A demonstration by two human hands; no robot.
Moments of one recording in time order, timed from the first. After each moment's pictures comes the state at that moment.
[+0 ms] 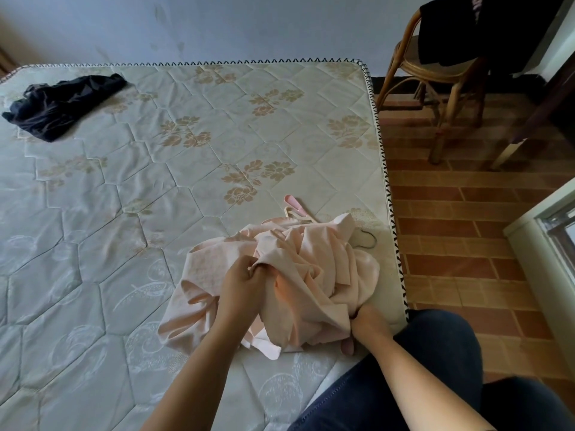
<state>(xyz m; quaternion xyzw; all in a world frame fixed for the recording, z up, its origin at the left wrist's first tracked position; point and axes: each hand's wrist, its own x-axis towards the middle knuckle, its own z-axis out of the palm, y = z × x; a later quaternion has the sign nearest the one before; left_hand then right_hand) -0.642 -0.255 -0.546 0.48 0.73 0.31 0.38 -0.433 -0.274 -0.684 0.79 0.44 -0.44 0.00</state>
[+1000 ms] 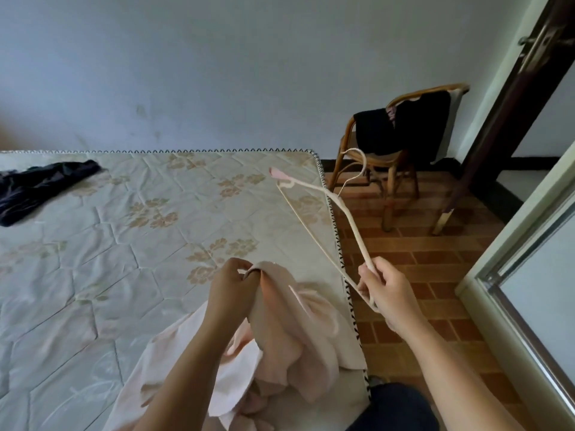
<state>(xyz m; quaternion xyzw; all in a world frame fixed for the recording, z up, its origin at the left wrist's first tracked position) -0.581 -0.183 -0.461 0.54 0.67 0.37 0.34 -0.346 -0.217 -0.488 0.66 0.50 -0.34 -0.44</state>
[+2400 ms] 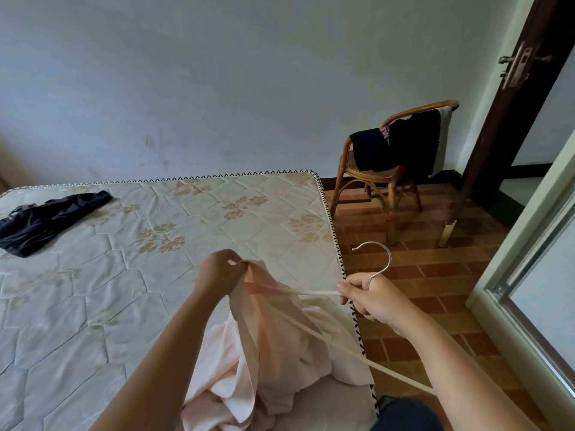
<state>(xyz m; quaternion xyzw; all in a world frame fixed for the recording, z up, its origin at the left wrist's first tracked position) -0.607 -0.120 -0.449 0.63 0.69 0.26 0.25 -0.354 -0.221 -0.443 0.62 0.57 -0.44 -0.30</state>
